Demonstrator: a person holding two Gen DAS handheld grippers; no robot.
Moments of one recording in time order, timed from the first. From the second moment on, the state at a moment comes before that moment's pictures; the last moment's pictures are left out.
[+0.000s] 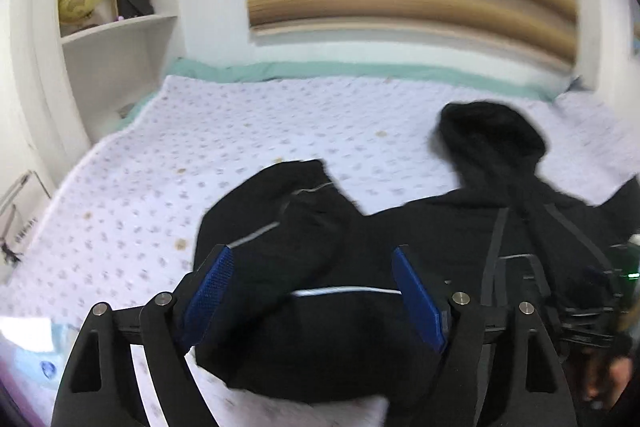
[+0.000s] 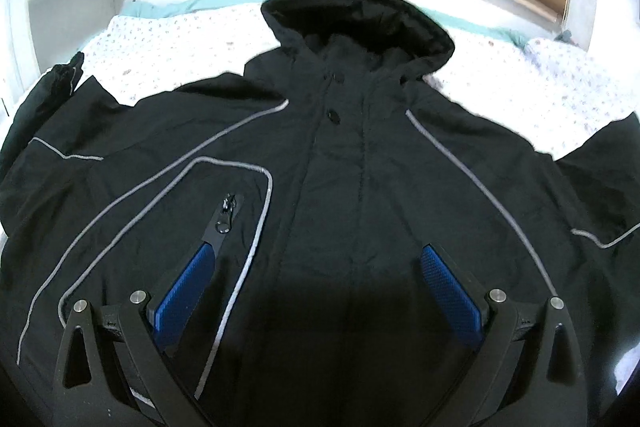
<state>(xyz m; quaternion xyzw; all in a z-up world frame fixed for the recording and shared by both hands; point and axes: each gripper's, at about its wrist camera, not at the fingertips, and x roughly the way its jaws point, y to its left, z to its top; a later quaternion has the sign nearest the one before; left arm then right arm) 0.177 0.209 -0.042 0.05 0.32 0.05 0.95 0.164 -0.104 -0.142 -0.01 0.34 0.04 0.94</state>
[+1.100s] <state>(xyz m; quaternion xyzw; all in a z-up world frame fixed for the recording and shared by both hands) 0.215 0.083 -0.130 -0.03 0.47 -0.20 0.86 0.169 -0.112 -0.148 0.01 0.35 0.06 0.93</state>
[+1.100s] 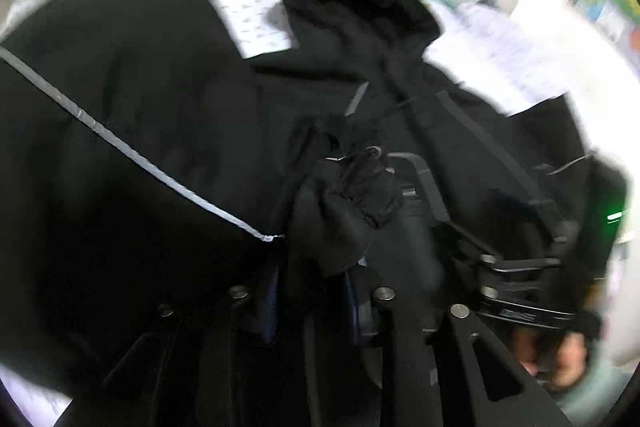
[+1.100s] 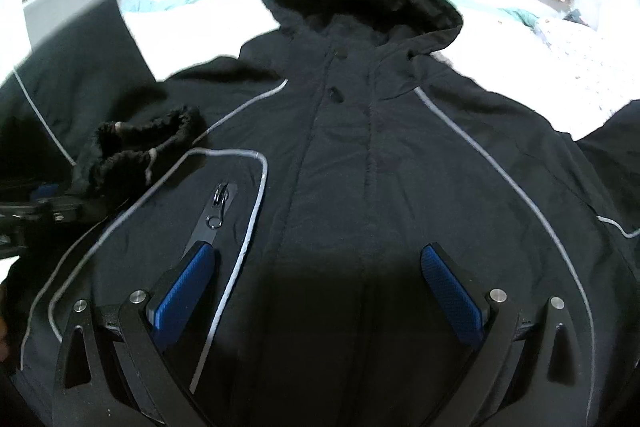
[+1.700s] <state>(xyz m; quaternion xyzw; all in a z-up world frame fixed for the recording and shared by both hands) 0.163 0.159 -0.074 -0.16 0.39 -0.21 0.88 0.167 -0.105 -0.106 0.28 0.43 0.23 0.83</state>
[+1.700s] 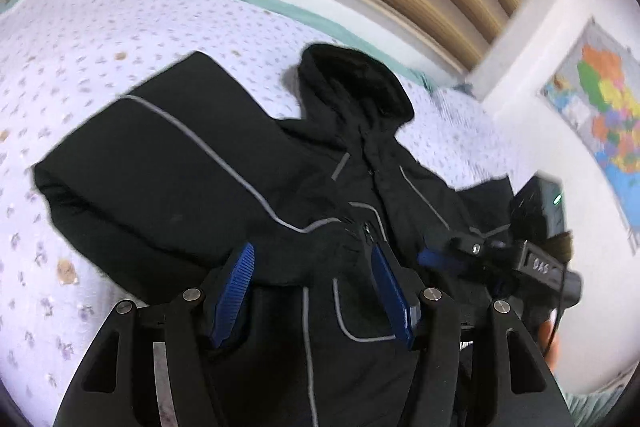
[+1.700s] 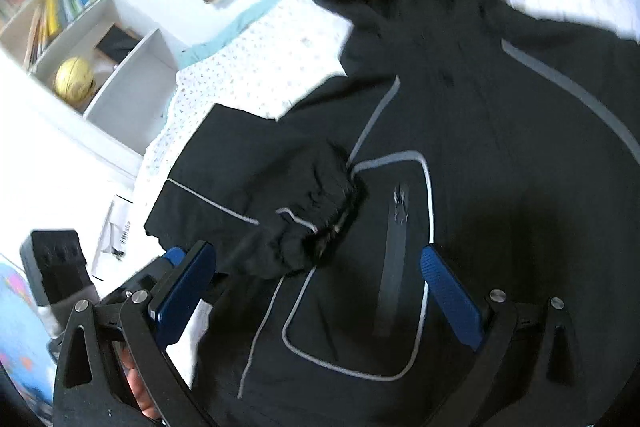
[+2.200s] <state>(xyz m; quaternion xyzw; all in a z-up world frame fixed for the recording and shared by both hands) 0.145 0.196 -0.076 -0.16 0.39 -0.15 0.89 0.205 -0.028 -0.112 0.23 0.42 0.18 0.86</state>
